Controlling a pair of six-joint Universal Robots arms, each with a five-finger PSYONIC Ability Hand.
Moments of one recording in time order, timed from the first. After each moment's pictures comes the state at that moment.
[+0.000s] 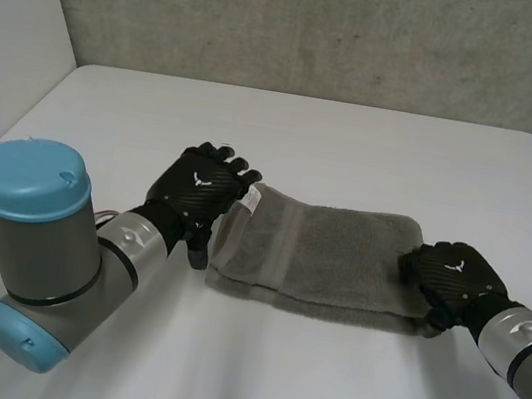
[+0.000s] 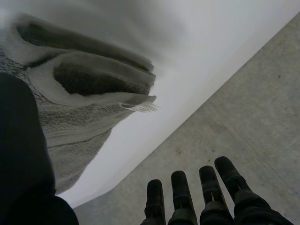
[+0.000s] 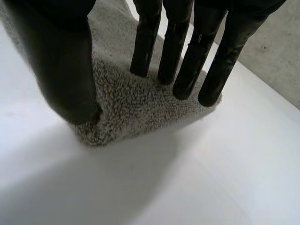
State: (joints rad) left arm 4.18 -1.98 -1.65 3.46 -1.42 3.54; right arm 1.69 -1.28 1.88 -0.13 1.14 2.58; left_hand 0.27 0.26 0.25 0.26 0.22; right_hand 0.68 0.69 0.68 0.68 0.51
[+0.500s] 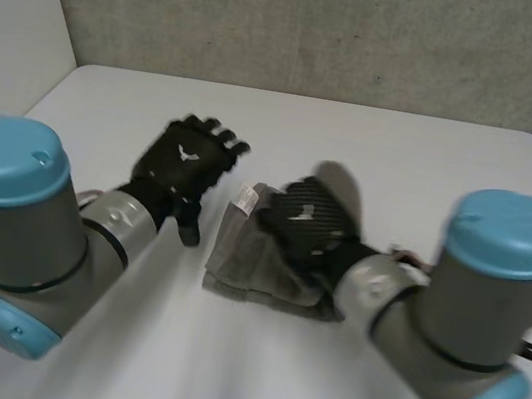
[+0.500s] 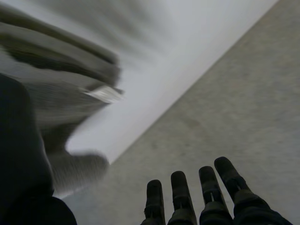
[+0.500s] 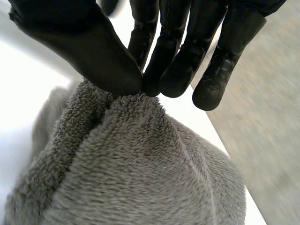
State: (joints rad) left arm 4.21 -1.90 -1.64 3.46 -1.48 3.53; right arm 2.22 -1.11 1.48 -0.14 1.22 2.48; left_hand 0.27 0.26 0.25 0.26 0.22; right_hand 1.32 1.34 1.34 1.35 1.17
